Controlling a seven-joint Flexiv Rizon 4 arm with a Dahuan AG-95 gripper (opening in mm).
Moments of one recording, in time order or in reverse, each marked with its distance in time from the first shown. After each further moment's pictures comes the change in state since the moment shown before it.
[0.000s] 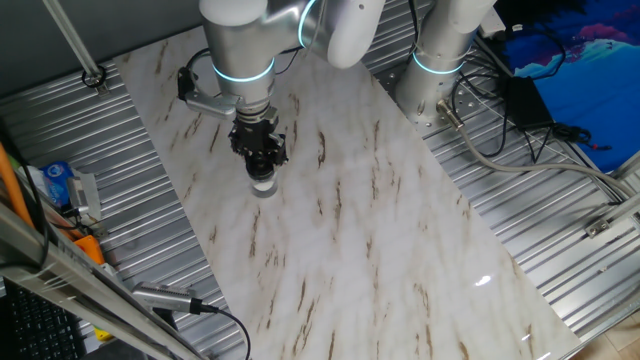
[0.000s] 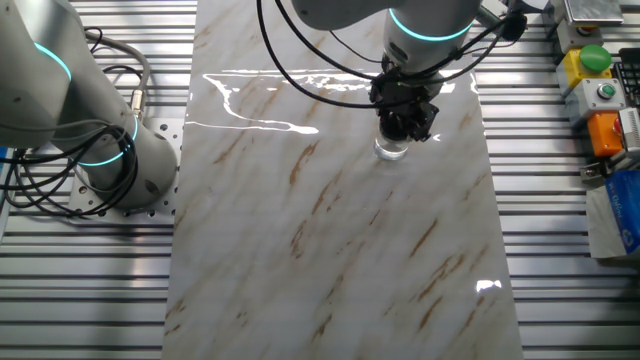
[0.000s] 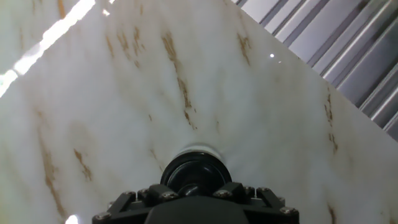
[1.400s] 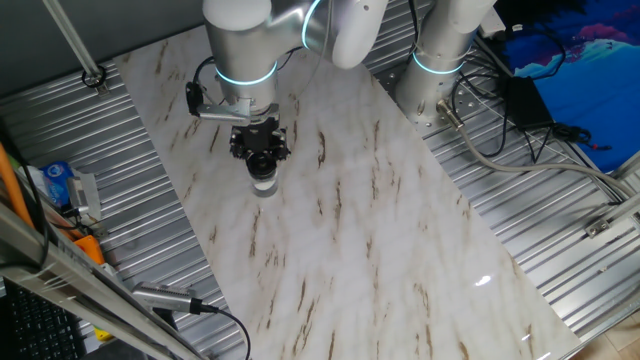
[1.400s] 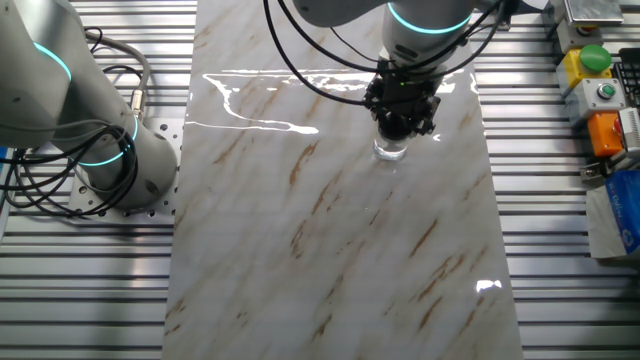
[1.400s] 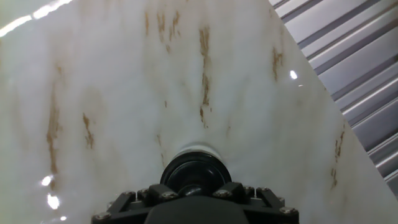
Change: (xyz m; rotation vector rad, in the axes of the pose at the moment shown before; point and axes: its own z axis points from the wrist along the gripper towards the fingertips) arm 0.002 0.000 -0.001 0.018 0.023 -0.281
